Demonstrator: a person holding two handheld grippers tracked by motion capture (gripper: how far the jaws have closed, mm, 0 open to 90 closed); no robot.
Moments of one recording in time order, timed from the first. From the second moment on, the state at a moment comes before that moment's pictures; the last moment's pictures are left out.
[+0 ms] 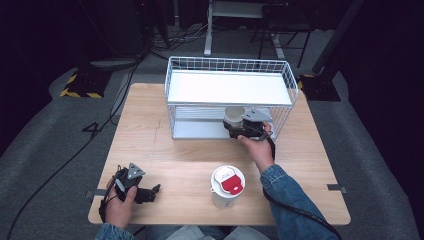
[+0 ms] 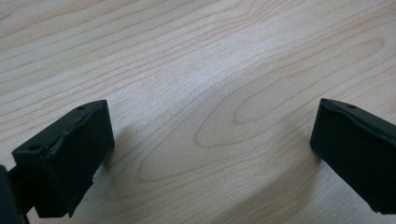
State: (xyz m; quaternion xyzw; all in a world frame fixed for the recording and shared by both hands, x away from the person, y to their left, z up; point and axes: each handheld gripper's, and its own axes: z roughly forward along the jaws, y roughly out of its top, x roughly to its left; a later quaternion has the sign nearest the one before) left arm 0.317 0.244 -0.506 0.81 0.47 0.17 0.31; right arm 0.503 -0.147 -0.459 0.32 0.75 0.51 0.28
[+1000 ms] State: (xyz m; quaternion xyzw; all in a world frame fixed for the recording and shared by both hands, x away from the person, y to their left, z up) left arm 0.317 0.244 -0.506 0.81 0.47 0.17 0.31; right arm 0.517 -0.135 -0.480 0.34 0.74 0.52 0.26
